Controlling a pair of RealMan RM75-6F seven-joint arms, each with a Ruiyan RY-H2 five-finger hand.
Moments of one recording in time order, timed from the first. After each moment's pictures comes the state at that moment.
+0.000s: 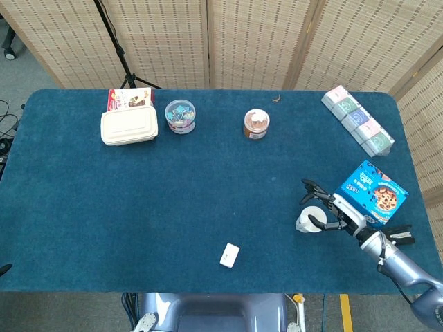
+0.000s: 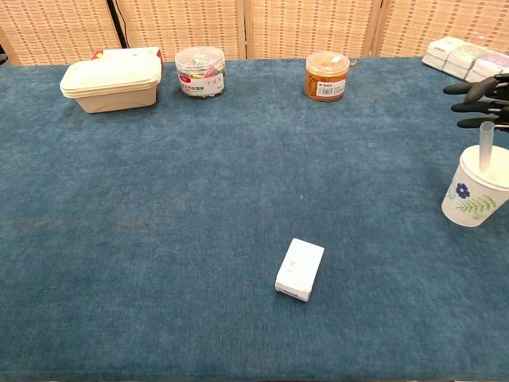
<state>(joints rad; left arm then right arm) 0.00 -0.88 0.05 -1.60 1.54 1.45 -0.40 0.59 -1.24 -0.14 -1.21 -1.73 1.21 1.64</state>
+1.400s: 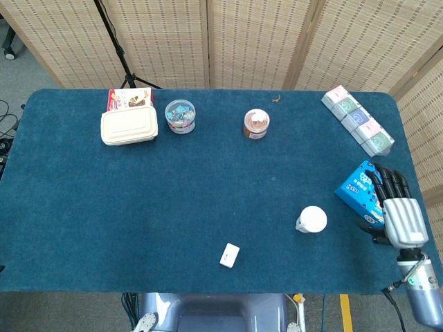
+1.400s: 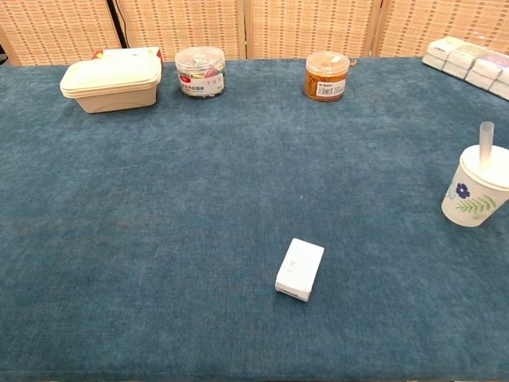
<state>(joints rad) 0.03 -0.89 0.05 -1.54 1.55 1.52 -0.46 0.29 -1.13 0.00 -1.63 -1.39 1.58 -0.03</state>
